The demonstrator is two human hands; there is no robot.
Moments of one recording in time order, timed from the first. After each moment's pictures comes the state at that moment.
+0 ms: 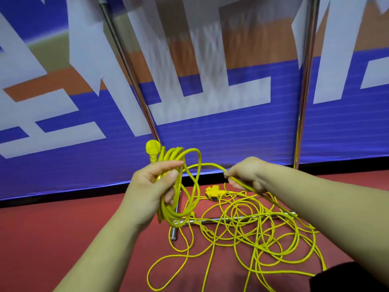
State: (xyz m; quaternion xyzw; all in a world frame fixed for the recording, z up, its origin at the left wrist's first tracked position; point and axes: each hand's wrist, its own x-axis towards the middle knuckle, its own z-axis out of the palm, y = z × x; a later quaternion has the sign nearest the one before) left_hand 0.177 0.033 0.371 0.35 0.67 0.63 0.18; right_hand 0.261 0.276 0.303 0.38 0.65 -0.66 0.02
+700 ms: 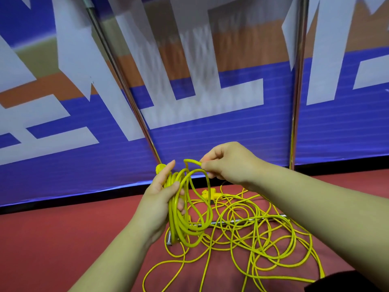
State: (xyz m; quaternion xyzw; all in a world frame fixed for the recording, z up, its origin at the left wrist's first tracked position) left_hand 0.183 0.065 0.337 0.24 0.63 0.67 0.29; right_hand 0.283 0.247 0.365 0.21 0.77 -0.58 -0.15
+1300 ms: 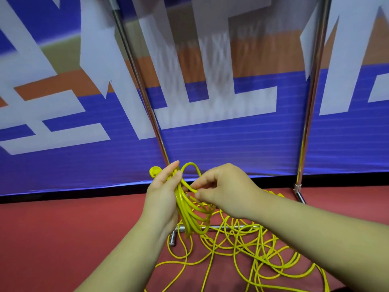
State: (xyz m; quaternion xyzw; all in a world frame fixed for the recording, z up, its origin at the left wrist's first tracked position) left_hand 0.179 0.072 0.345 0.11 0.57 0.78 0.23; right_hand 0.289 0.194 0.364 0.09 0.86 -0.47 -0.16
